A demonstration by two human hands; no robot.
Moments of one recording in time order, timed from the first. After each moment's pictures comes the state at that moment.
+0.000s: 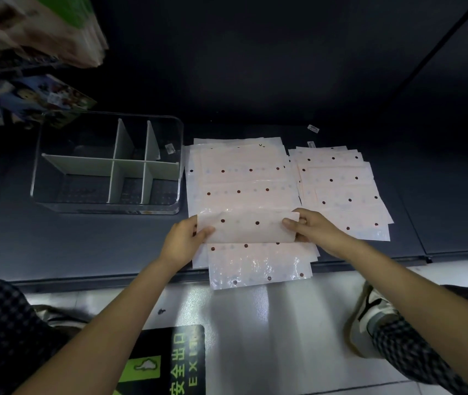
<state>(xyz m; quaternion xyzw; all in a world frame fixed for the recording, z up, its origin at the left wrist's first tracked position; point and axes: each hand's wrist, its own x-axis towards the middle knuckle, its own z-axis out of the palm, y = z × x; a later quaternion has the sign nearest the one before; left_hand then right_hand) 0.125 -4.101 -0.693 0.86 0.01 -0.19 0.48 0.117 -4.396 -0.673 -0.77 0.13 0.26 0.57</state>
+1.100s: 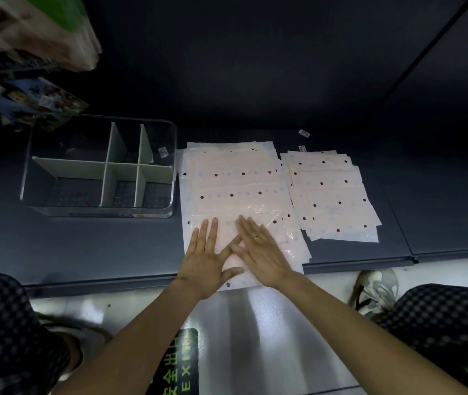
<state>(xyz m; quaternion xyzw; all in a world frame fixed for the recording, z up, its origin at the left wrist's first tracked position) 0.089 -4.140 -0.726 0.95 -0.27 -0.17 0.02 0.084 -4.311 -0.720 -0.96 -0.12 0.15 0.18</state>
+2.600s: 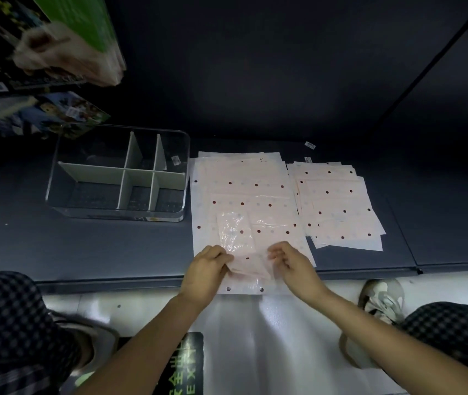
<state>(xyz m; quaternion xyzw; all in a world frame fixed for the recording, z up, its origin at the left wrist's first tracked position) 0.072 -4.127 -0.705 0.93 -0.21 -0.05 0.29 0.052 -4.334 -0.664 -0.88 0.10 0.16 0.43</state>
